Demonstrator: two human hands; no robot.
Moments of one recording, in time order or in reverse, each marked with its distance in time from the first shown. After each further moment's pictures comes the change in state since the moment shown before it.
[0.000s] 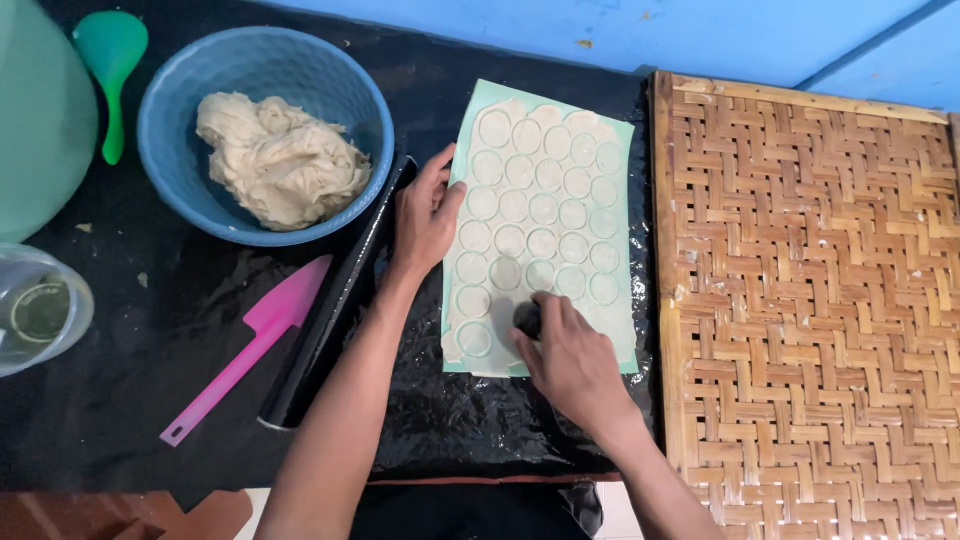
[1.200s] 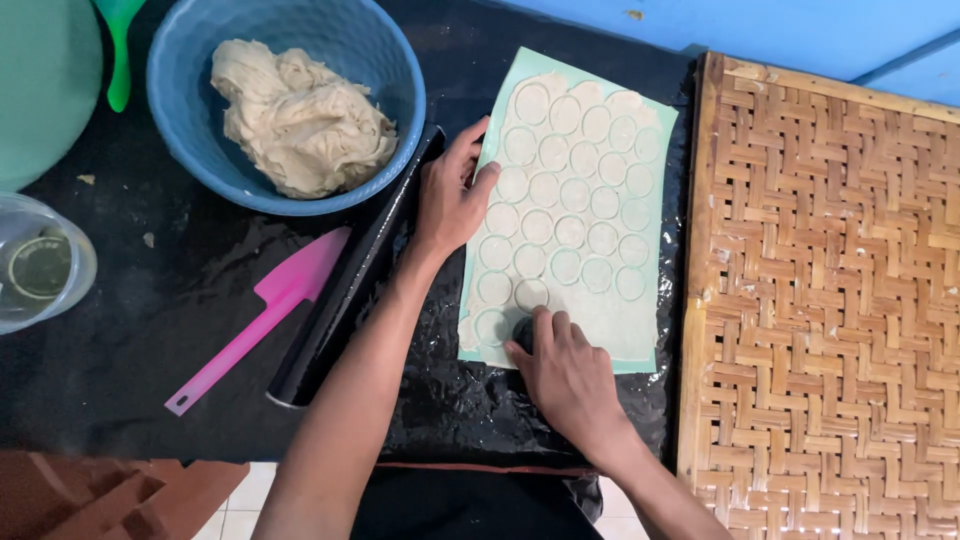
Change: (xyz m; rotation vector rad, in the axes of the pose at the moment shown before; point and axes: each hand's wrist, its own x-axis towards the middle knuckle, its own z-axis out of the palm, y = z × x) left_hand -0.005 0.013 -0.001 -0.027 0.000 0.028; right_hand -0.010 -0.012 0.035 -0.217 -0.185 0.007
